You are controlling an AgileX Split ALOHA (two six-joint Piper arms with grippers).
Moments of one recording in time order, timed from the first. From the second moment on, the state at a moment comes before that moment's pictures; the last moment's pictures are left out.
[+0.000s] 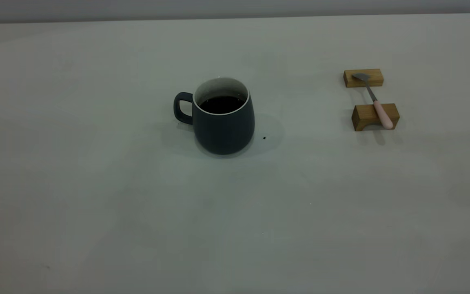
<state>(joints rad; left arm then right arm) -0.38 0.45 -0.79 0.19 1.17 -0.15 0.07 0.02 -0.47 0.02 1.14 -0.04</state>
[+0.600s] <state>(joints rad) -0.06 0.00 -0.59 0.12 1.16 -0.13 0.07 0.02 -0.47 0.02 1.14 -0.04</state>
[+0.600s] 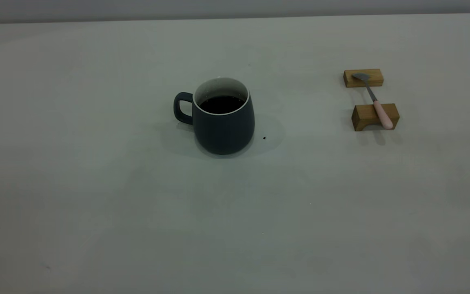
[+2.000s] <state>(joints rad) 0.02 -0.02 -0.49 0.04 1.14 0.00 0.07 0.02 -0.47 0.02 1.14 -0.04</state>
